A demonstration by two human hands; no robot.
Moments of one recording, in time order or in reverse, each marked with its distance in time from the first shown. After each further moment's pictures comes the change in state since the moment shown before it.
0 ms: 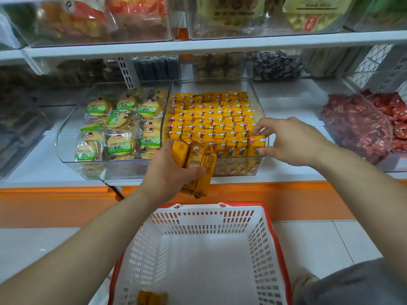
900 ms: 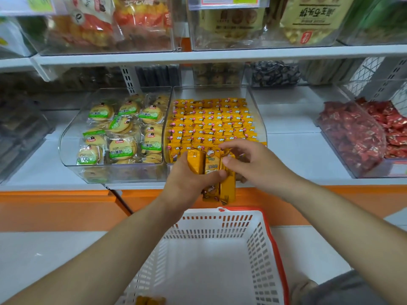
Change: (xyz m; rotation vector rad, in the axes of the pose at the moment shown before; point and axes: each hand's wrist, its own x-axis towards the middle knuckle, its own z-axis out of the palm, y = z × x) left_hand -0.015 0.013 0.033 -0.407 -0.098 -0.057; right_hand -0.023 -0.069 0.030 0.767 -0.034 0.019
